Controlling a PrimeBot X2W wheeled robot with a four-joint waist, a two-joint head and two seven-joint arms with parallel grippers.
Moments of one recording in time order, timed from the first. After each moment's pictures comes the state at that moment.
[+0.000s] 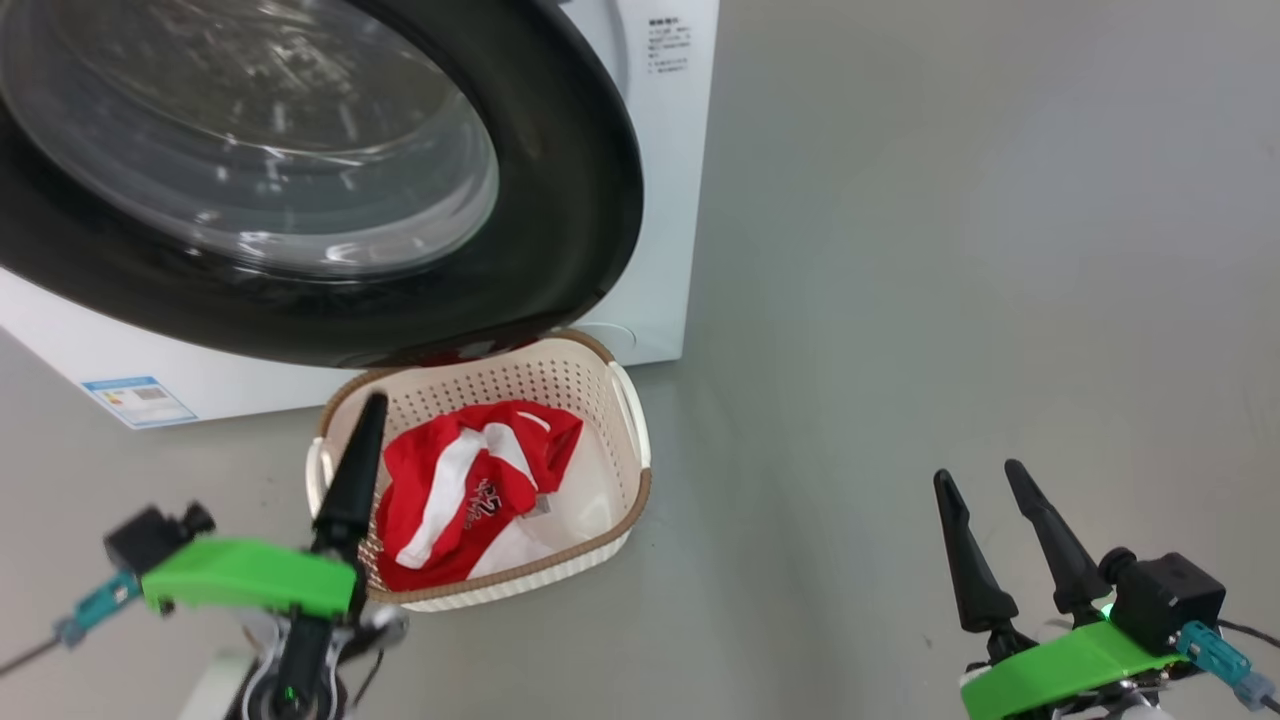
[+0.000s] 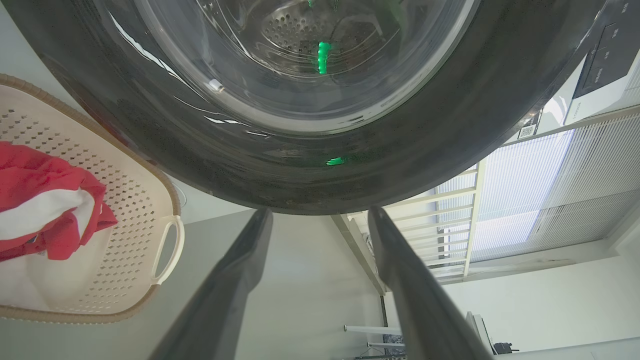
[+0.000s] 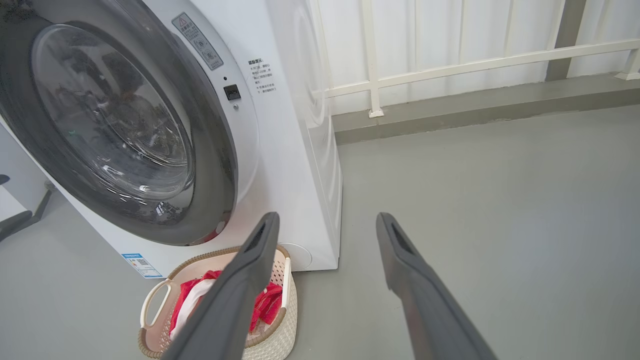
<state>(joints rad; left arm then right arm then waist) -0.39 0.22 -0.31 0.38 -1.56 -0.12 -0.16 -0.02 -0.05 0.05 0.18 0.37 0.12 -0.26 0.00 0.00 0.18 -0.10</state>
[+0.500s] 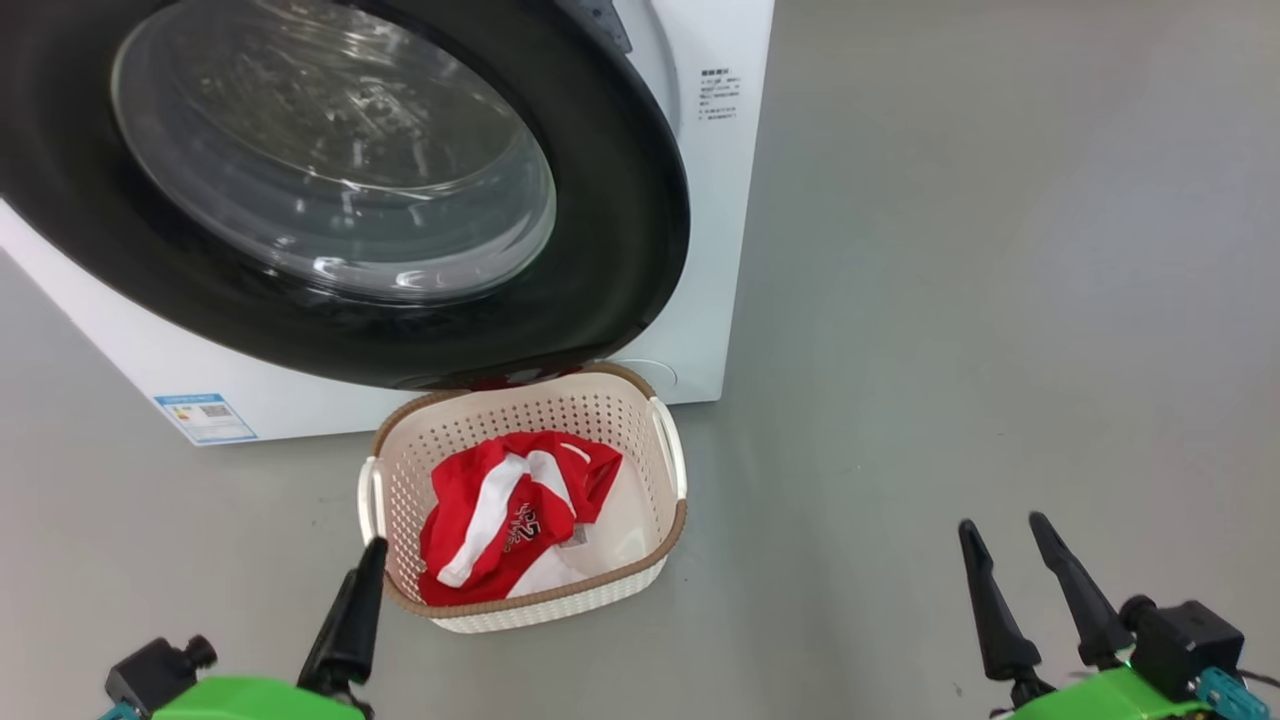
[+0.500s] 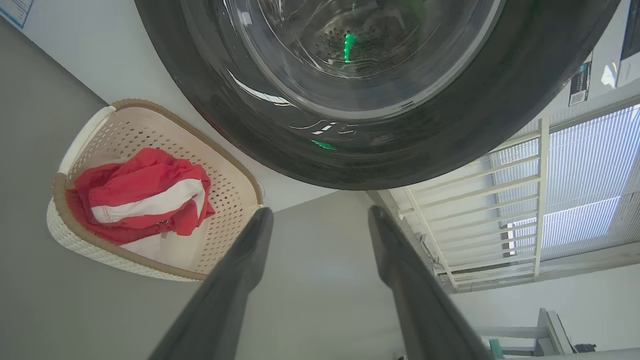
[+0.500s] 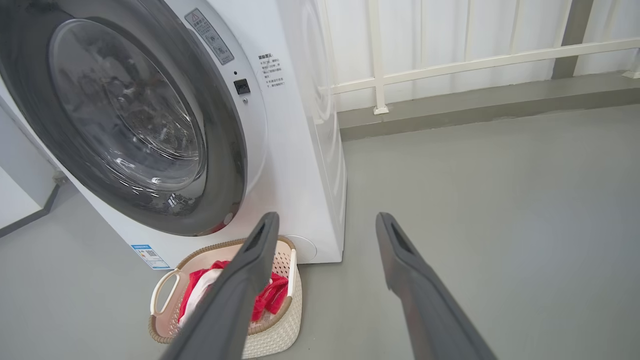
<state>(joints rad) -0.18 0.28 -0.36 0.36 -1.48 -0.12 -0.24 0.06 -0.05 0.02 0.18 0.36 0.12 -0.26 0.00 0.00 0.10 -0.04</state>
